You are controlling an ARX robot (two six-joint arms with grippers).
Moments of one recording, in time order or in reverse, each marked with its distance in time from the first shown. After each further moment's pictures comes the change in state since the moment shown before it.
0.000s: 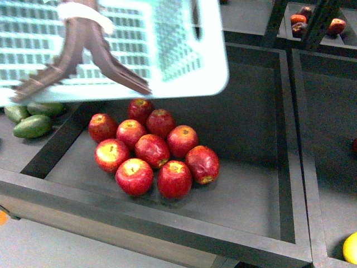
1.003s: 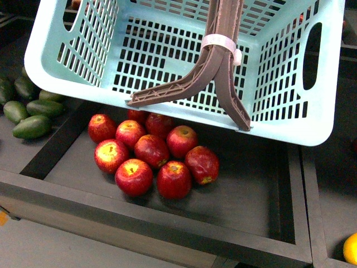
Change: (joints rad) left arm -0.153 0.243 0.285 -0.070 0.101 0.071; right arm 0.000 0.000 0.000 0.000 0.000 0.000
